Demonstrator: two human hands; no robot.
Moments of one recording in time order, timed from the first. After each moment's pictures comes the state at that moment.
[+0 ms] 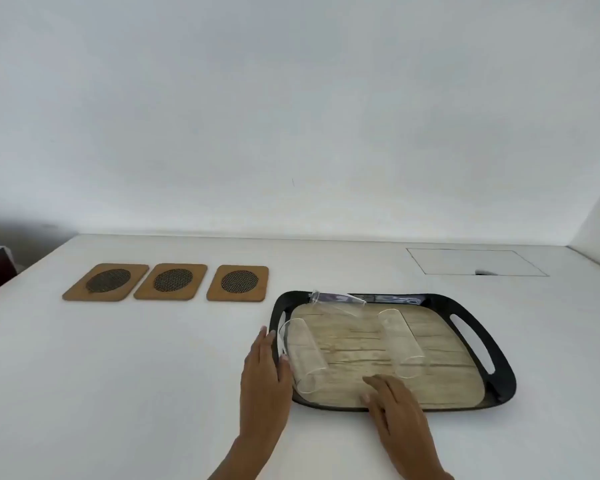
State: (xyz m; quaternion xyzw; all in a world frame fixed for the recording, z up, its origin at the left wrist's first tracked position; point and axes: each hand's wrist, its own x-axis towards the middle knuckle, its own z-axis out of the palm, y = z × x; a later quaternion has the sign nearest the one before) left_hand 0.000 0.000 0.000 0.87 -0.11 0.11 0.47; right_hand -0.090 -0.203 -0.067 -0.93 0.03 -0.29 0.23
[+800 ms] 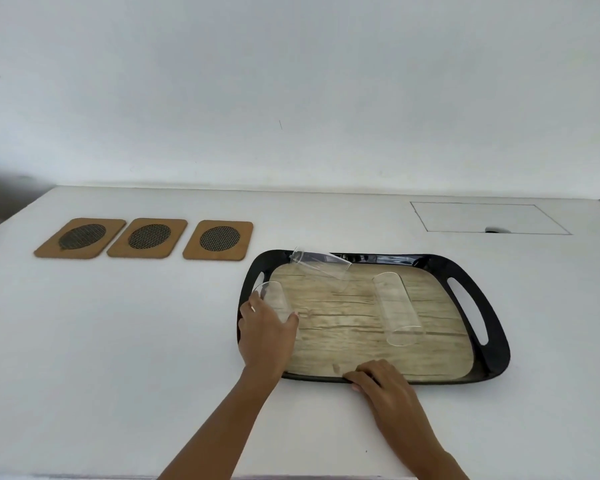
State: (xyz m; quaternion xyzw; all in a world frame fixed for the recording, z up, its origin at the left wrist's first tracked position) left_hand 0.026 -0.075 0.008 0.93 0.05 -0.01 0.37; right_hand -0.101 -0.247 -0.078 -0.95 -0.09 -0.27 0.15
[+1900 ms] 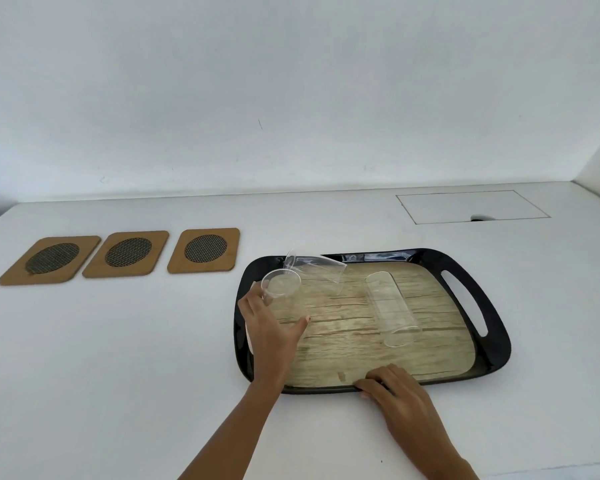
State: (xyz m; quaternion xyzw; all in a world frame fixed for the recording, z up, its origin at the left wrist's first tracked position) left_hand 0.056 -0.083 -0.025 0.81 -0.08 0.10 0.57; right_hand -0.101 -0.249 -0.083 -0.94 -0.07 -0.30 0.11
